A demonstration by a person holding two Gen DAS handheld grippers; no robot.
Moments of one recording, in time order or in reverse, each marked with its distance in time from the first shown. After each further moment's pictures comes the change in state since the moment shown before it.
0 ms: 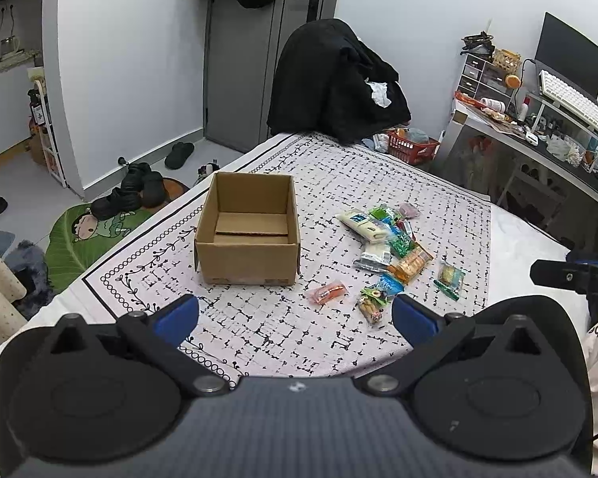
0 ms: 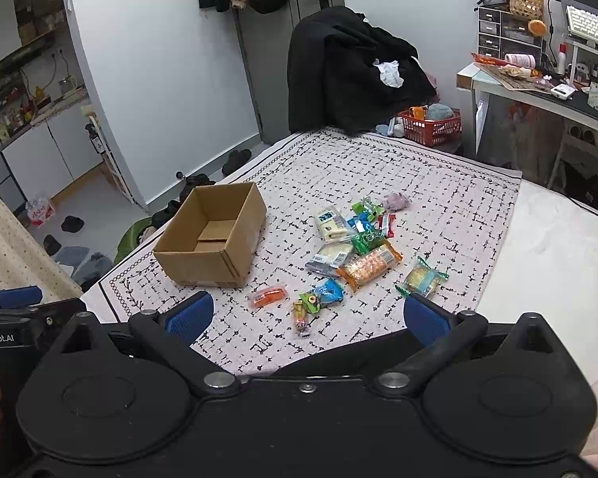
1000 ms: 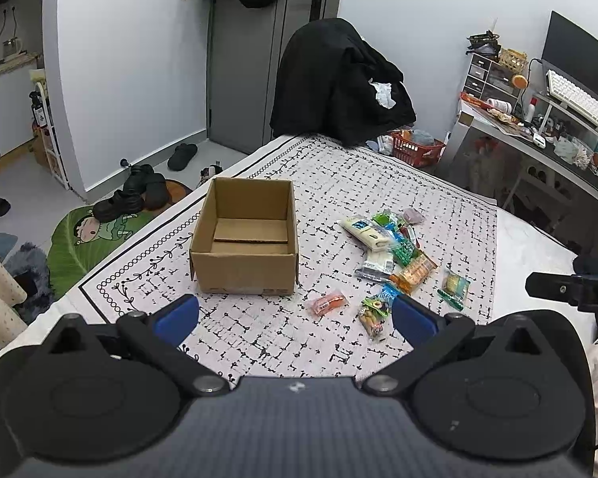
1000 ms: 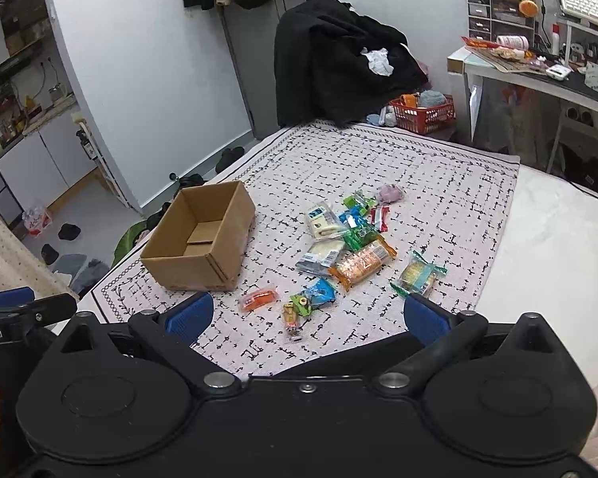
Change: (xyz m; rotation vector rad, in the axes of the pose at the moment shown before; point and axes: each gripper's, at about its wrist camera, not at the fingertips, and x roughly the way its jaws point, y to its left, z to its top) left arm 0.018 -0.010 0.014 0.001 0.002 0.018; right arm 0.024 -0.022 0.005 0.054 0.027 0.004
